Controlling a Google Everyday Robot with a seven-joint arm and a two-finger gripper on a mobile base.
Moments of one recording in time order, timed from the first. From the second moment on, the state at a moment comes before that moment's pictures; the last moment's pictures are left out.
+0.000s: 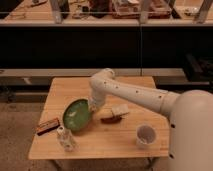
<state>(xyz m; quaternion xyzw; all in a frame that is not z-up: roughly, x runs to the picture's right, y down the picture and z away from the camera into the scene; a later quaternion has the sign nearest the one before) -0.080 0.118 0.831 -0.16 -0.33 -0.63 0.68</state>
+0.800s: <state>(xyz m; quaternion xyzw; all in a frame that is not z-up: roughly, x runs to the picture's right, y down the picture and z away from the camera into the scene) -0.090 0.028 0.957 -0.18 -0.32 -0.53 0.77</state>
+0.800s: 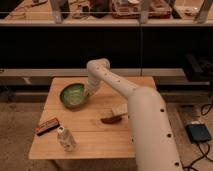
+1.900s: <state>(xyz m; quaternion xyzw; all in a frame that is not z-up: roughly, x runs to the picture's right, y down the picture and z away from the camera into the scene) 0.054 0.100 0.873 -0.21 -0.26 -0.54 0.77</state>
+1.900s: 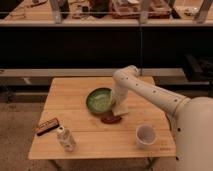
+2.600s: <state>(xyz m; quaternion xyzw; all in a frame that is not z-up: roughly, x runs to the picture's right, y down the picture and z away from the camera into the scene) -0.077 0.129 0.856 -0.18 -0.34 -0.60 0.70</state>
